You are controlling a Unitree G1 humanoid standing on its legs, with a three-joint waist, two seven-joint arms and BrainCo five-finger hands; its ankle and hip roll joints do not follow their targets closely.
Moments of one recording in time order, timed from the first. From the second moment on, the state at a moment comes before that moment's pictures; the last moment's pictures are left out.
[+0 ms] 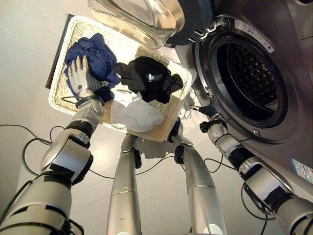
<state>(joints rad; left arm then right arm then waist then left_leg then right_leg) -1.13 0.57 -0.57 1.25 0.20 -0.03 0.75 -0.82 -0.39 0.57 0.94 0.21 -0.28 -0.55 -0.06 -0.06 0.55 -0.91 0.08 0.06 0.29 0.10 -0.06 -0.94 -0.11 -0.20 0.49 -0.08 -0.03</state>
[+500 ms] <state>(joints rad) -1.29 0.57 -0.65 1.32 0.14 0.20 0.62 -0.89 -0.41 0.56 0.94 0.29 -0.28 -0.55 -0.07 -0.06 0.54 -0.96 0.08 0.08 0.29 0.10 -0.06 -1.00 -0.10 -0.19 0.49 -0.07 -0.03</state>
